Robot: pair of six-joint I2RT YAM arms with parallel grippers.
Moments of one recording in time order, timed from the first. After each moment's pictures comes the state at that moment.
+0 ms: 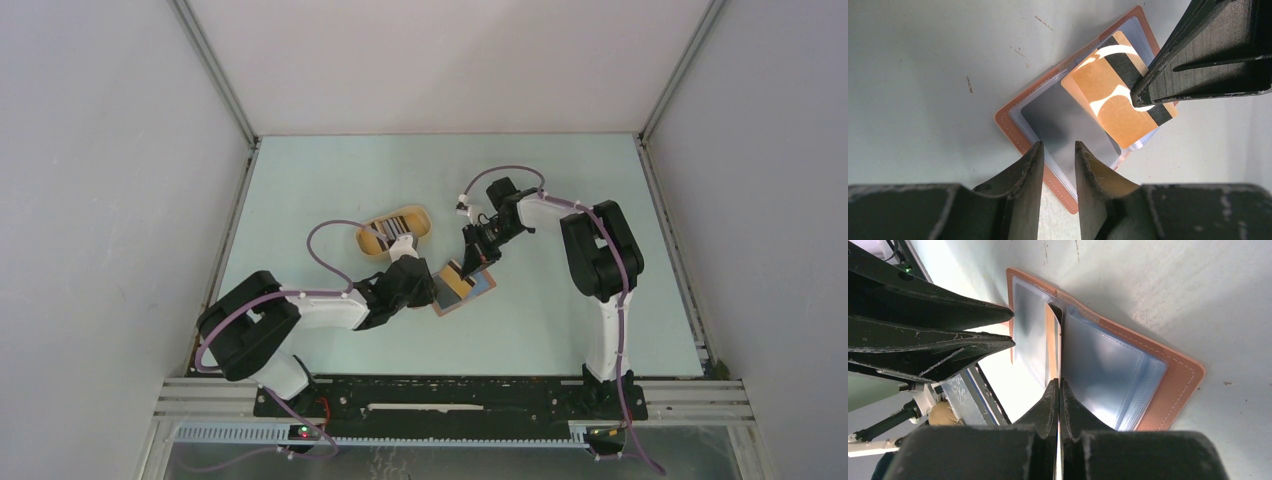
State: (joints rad) left arm -0.87 1.53 0.58 0.24 -0.25 -0.86; right arm 0.41 2.09 1.37 -0.66 -0.85 -0.07
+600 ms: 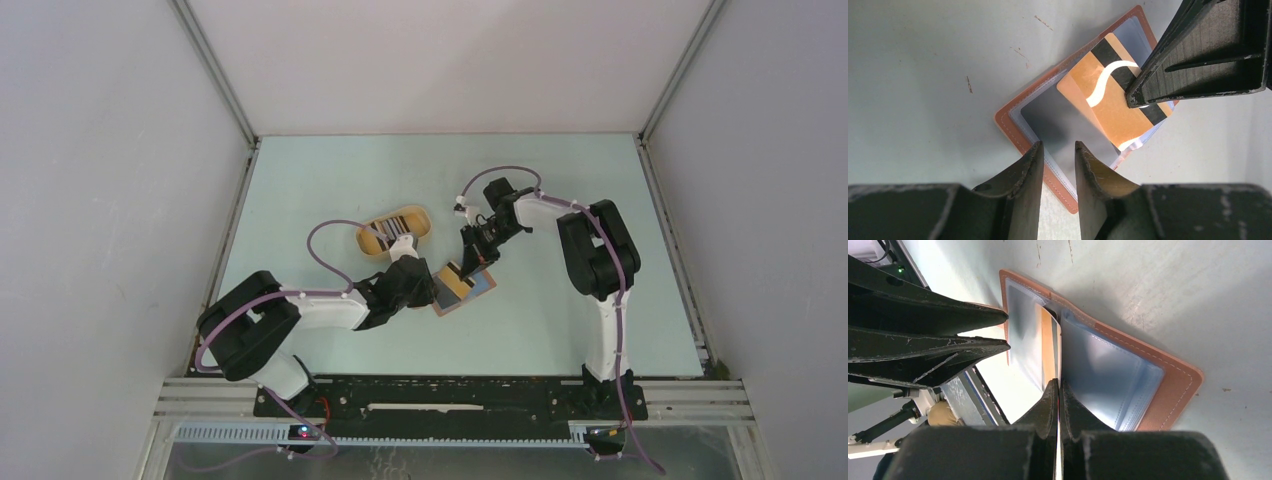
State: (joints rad) left arm -0.87 1.53 0.58 0.24 -0.25 -0.86; right arm 0.42 2.10 1.39 -0.68 -0.82 -0.07
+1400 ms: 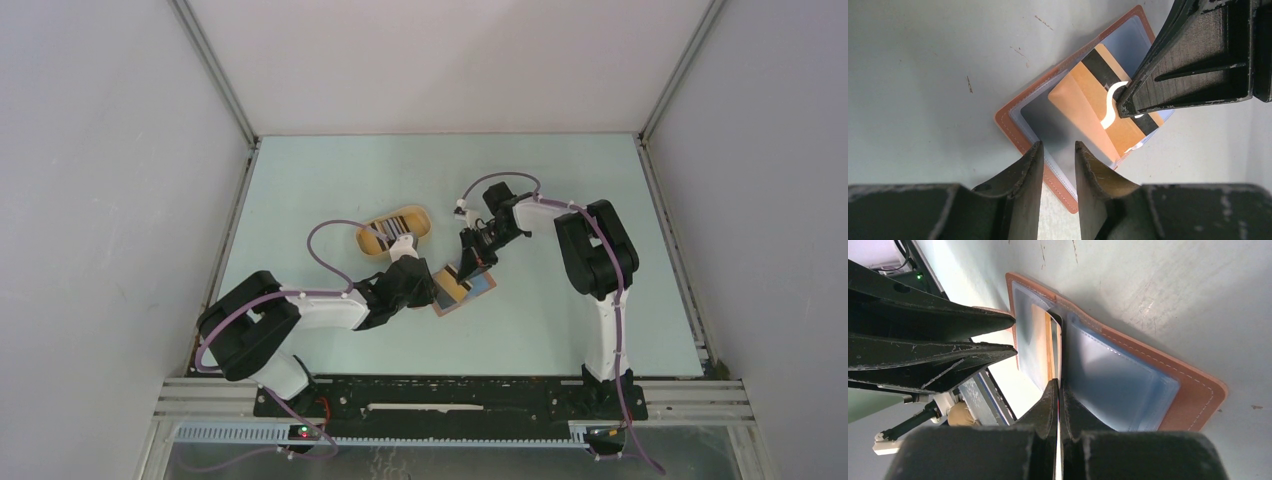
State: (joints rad) left arm -0.87 1.53 0.58 0.24 -0.25 -0.86; right arm 0.42 2.12 1.36 -0.63 -0.87 0.00
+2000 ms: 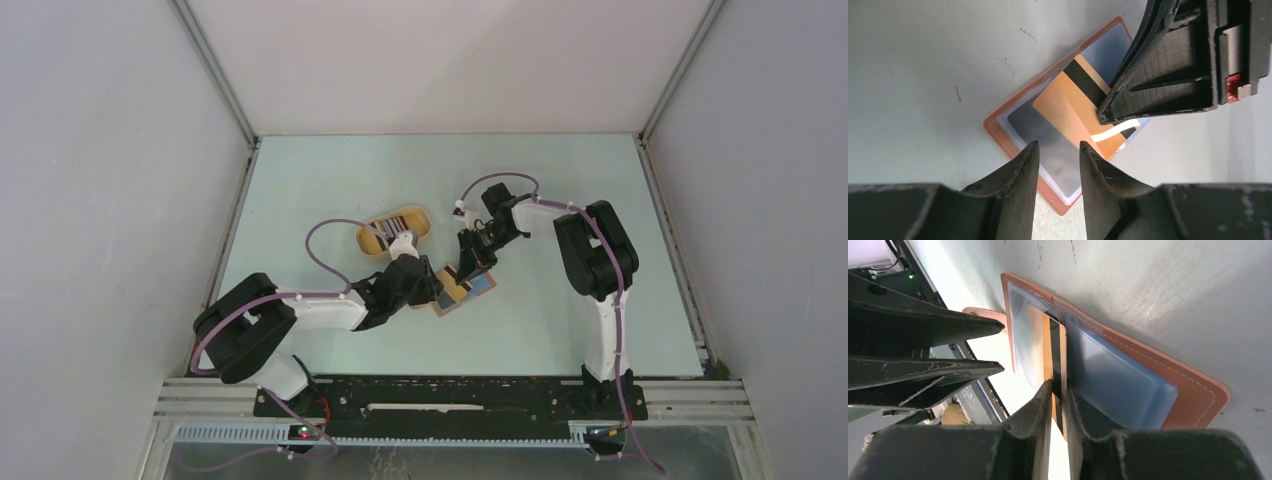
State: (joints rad) left arm -0.87 1.52 0.58 0.27 -0.25 -0.86; right arm 0.43 2.11 1.35 -0.61 -0.86 0.01
